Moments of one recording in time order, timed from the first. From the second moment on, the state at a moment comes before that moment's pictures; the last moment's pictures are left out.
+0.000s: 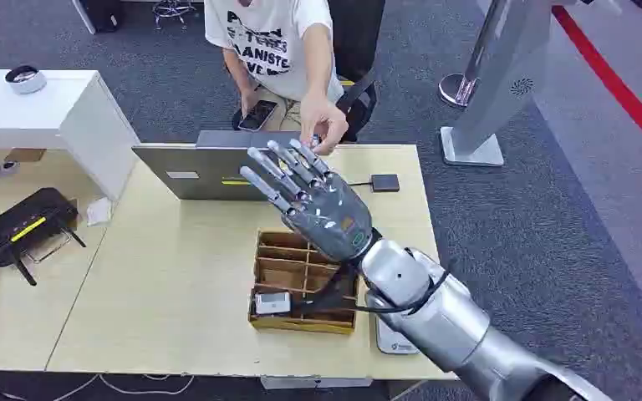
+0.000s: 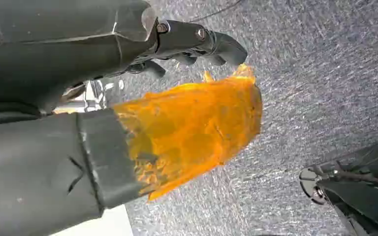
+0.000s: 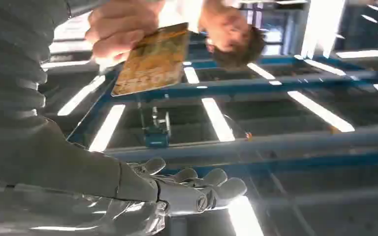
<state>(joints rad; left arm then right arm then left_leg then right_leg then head) -0.08 -0.12 0.94 -0.24 -1.47 -0.08 0.10 -0.64 -0.04 0.83 -1.38 1.34 -0.42 -0.07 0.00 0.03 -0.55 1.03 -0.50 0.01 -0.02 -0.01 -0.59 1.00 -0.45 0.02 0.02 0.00</state>
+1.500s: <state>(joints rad) -0.09 -0.11 0.91 -0.24 -1.47 -0.08 0.11 -0.76 -0.05 0.77 -1.10 1.34 -0.41 -0.03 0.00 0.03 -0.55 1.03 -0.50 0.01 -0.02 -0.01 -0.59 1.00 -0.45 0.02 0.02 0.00</state>
